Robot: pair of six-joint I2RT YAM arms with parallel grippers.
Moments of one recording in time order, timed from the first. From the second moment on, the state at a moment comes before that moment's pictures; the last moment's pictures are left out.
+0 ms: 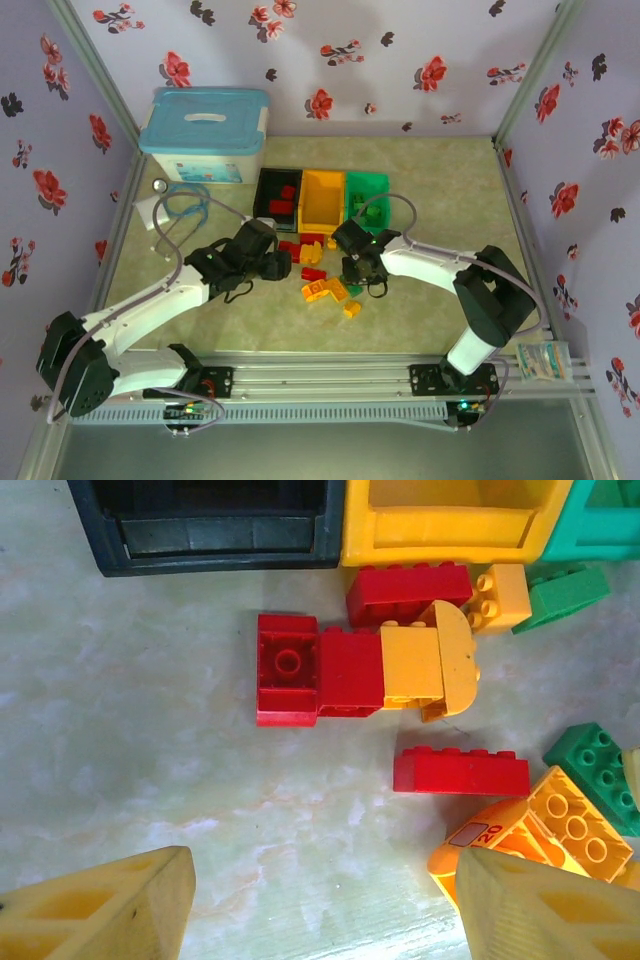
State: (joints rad) left arm -0.79 1.19 0.85 -0.58 -0.20 -0.54; right arm 0.78 1.64 0.98 -0.66 0.12 0.69
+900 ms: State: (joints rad) left arm -0.78 1.13 0.81 -0.58 -0.21 -0.55; right arm 0.80 1.50 0.87 -0.59 0.12 0.63
